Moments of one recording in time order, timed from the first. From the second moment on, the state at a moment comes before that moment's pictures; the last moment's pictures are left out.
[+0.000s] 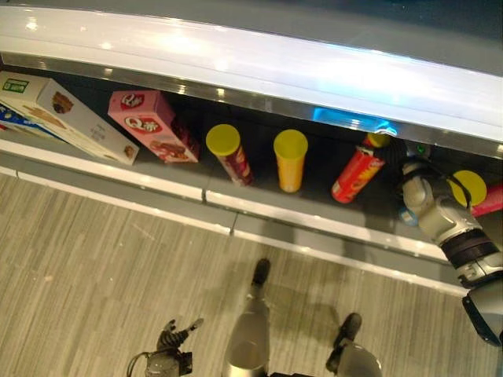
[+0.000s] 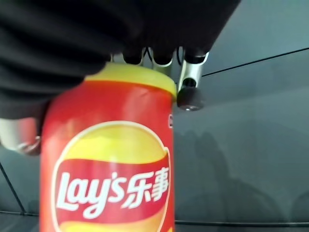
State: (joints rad) left arm 0.03 0.32 -0.03 1.02 -0.26 -0.10 0.19; right arm -0.80 -0.66 0.44 0.53 -0.55 0.04 -0.32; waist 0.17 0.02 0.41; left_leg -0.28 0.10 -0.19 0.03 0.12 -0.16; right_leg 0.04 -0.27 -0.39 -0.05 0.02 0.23
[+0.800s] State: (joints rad) left arm 0.03 0.32 -0.03 1.03 -0.26 -0.10 0.19; right arm -0.78 -0.66 0.44 0.53 -0.55 0.03 -0.32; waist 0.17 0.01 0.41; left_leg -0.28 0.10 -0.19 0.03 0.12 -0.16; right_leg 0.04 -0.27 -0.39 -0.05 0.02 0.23
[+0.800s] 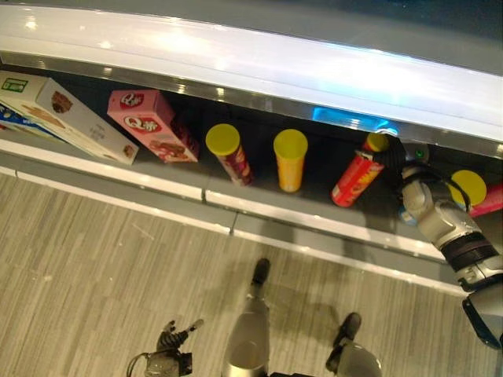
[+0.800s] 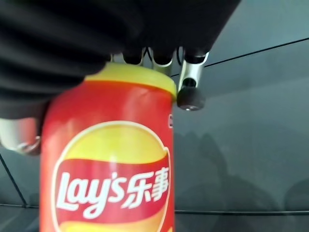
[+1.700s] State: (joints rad) left arm 0.03 0.31 -0.02 1.03 -0.26 -0.09 0.19; right arm -0.76 -0.66 0.43 0.41 -0.55 0.04 -0.35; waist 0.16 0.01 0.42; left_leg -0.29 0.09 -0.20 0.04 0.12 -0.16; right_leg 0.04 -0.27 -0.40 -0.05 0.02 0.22
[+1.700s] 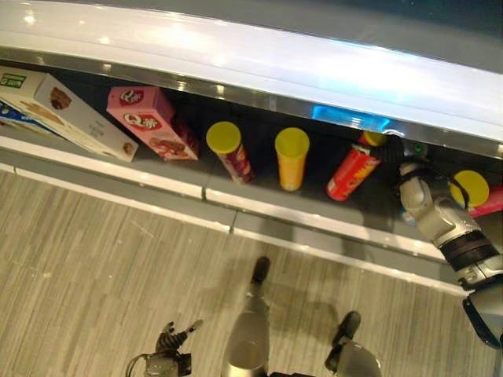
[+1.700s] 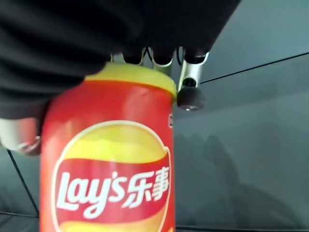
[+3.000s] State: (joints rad) left arm 0.02 0.31 0.01 1.03 -0.25 -0.08 0.19; right arm -0.72 -0.69 0.42 0.33 -0.63 0.01 -0.36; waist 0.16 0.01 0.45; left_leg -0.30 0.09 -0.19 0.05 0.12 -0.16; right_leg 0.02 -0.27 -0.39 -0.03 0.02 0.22
